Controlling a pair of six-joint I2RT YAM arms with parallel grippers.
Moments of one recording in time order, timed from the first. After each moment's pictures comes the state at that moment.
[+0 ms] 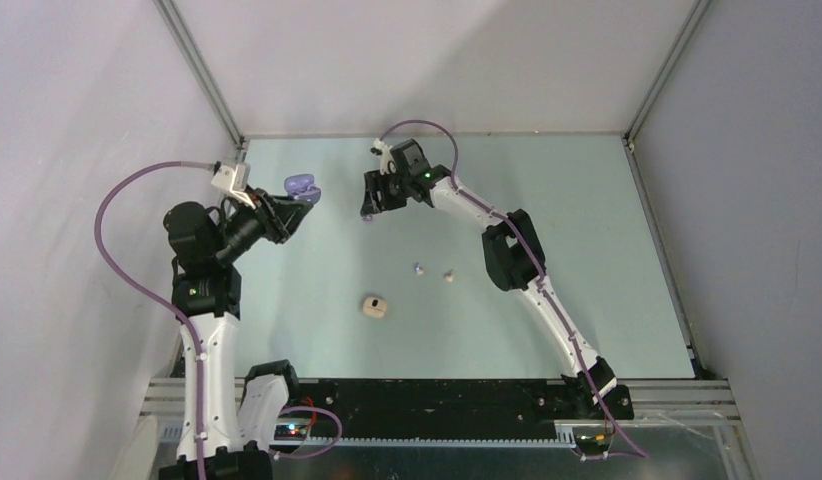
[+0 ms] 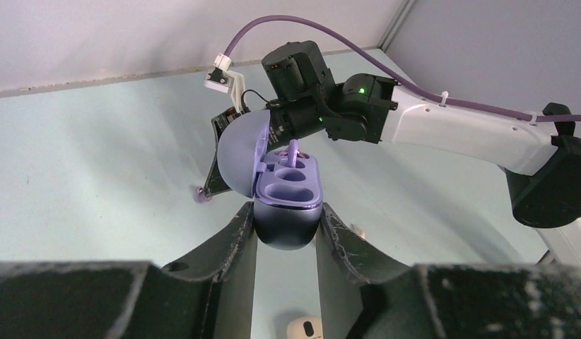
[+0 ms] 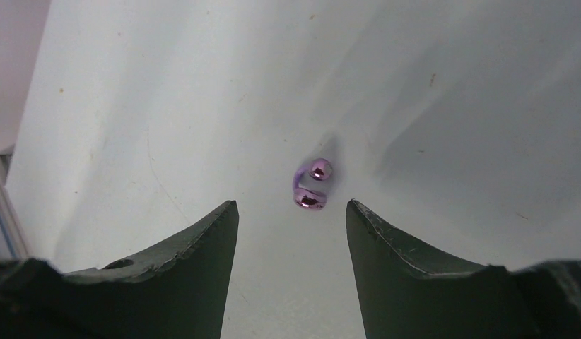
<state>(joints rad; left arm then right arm) 0.21 0.79 0.90 -0.20 0.81 -0.23 0.66 2.65 2.40 -0.44 -0.46 0.31</state>
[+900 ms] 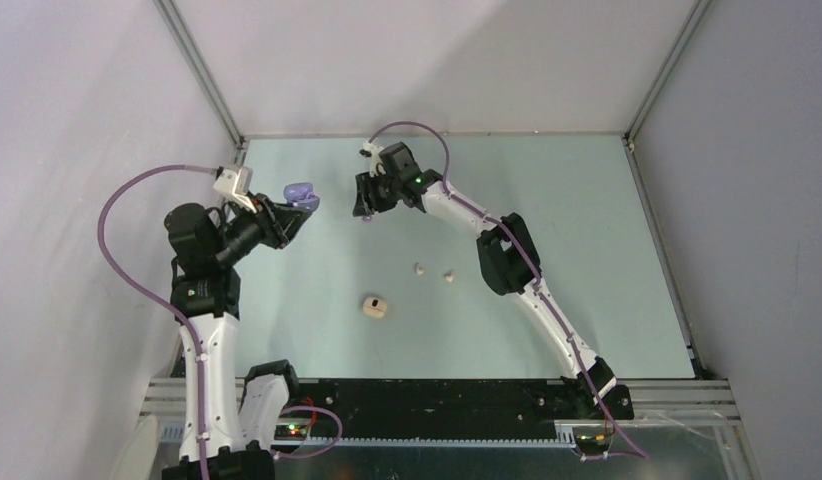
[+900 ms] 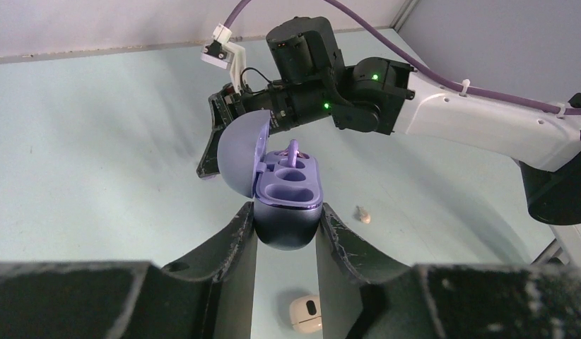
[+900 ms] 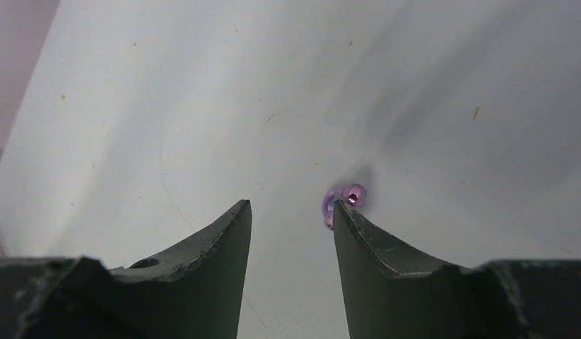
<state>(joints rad) 0.24 0.79 0.90 -0.30 0.81 -0.17 0.70 2.66 2.41 -0.39 -0.40 0.34</state>
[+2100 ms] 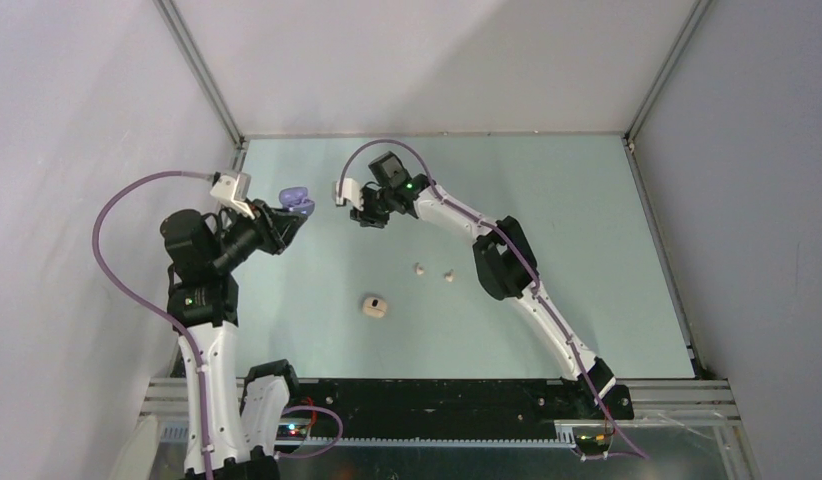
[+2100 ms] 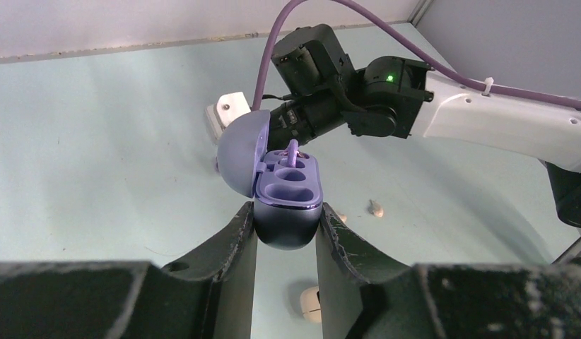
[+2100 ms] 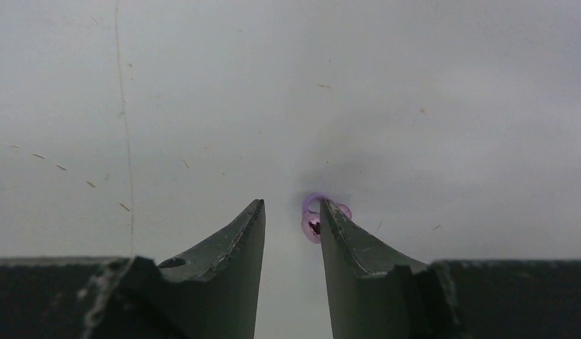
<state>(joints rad) 0.26 0.74 0.91 -0.38 0.79 -0.12 0.75 2.63 2.39 -0.52 -0.49 -0.76</state>
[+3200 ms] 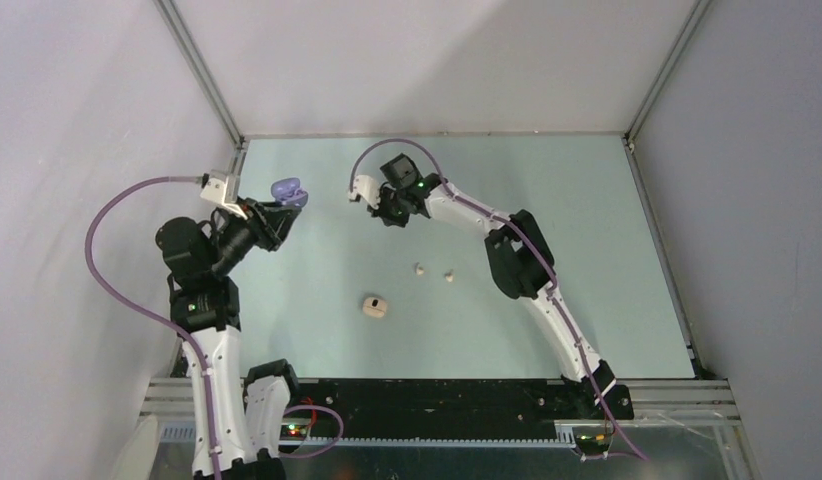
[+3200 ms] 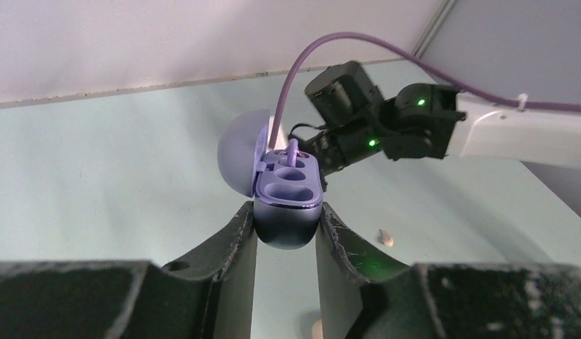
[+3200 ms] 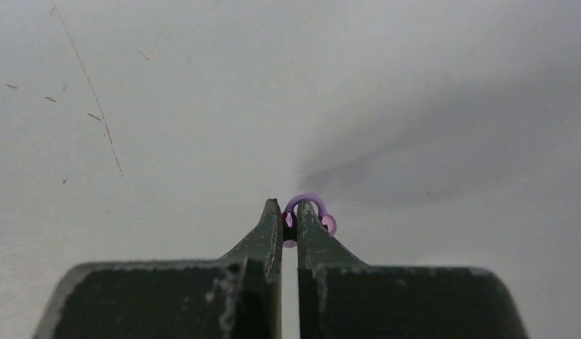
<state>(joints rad) 0.30 0.70 0.86 -0.22 0.80 -0.19 0.73 2.49 2.17 -0.54 -0.28 -0.71</state>
